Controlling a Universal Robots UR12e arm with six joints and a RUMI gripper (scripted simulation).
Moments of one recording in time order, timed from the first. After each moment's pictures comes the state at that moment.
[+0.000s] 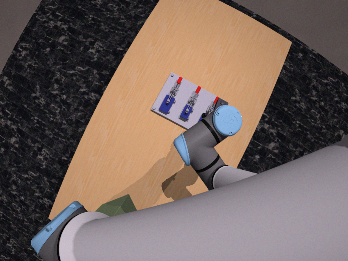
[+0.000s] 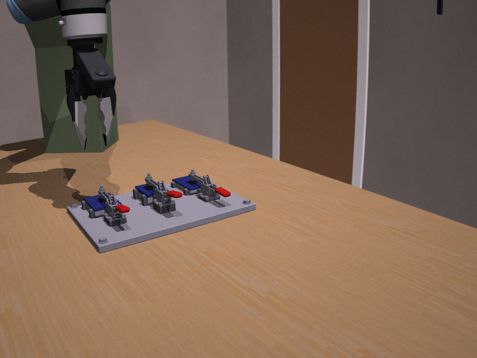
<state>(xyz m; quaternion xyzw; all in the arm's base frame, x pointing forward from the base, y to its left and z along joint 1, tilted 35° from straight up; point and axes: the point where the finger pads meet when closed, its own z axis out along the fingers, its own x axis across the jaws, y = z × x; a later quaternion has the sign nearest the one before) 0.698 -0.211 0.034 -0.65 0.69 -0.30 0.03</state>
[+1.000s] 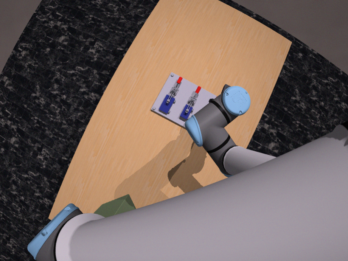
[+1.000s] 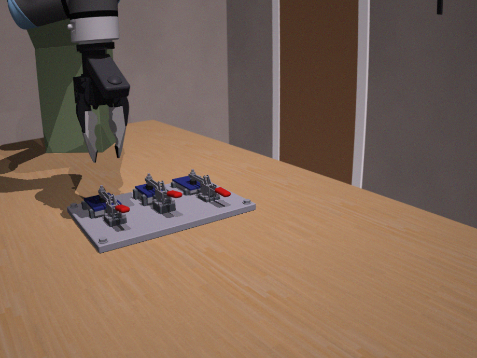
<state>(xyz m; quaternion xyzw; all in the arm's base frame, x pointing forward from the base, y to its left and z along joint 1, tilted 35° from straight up) 0.766 -0.213 0.056 -0.65 0.69 -0.30 0.03</state>
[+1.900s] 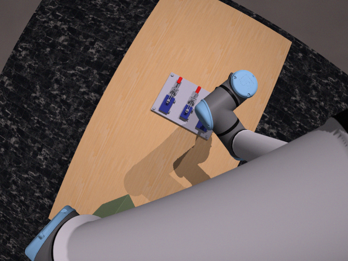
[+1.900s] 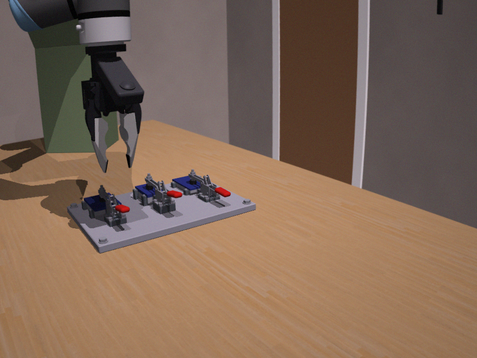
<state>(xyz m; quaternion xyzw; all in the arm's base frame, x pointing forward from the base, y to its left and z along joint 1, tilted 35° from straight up) 0.823 -0.213 0.079 -0.65 0.69 -0.30 0.03</state>
